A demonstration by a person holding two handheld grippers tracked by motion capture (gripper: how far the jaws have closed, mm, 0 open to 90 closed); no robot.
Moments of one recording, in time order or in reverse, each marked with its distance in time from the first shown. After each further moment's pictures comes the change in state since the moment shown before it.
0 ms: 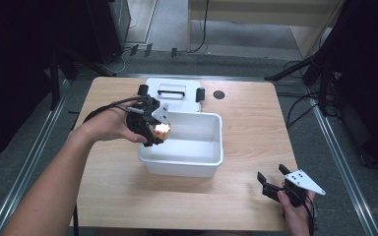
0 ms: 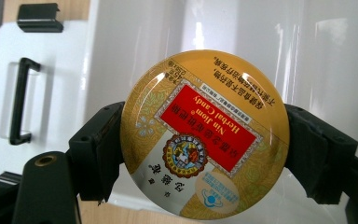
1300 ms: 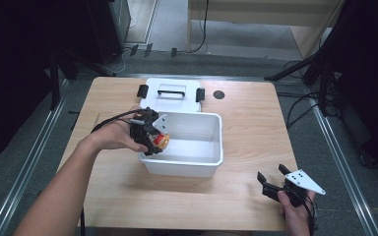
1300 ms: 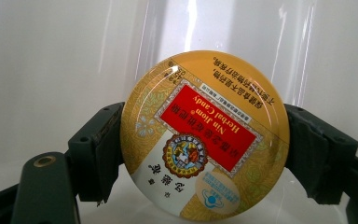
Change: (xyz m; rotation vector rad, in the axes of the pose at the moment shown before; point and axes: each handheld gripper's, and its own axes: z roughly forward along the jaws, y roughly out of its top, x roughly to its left) left arm -0.009 -0.024 0.040 0.022 -0.036 -0.067; right arm 0.000 0.000 0.000 0.001 0.003 0.002
